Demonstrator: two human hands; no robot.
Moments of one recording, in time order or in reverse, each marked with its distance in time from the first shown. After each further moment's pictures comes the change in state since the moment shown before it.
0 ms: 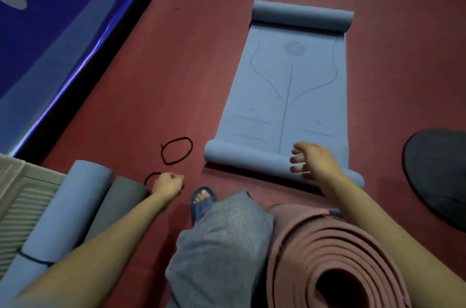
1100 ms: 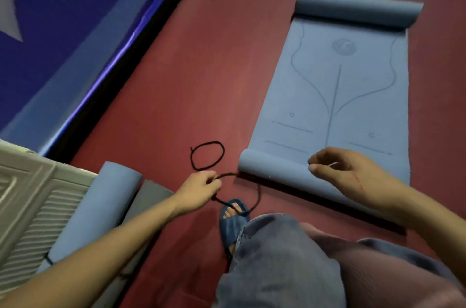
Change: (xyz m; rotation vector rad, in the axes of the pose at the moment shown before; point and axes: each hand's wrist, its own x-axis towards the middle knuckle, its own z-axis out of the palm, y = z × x) left_hand 0.022 0.024 -0.047 0.240 -0.269 0.423; right_hand 0.010 -0.057 0.060 -0.663 -0.303 -0.435
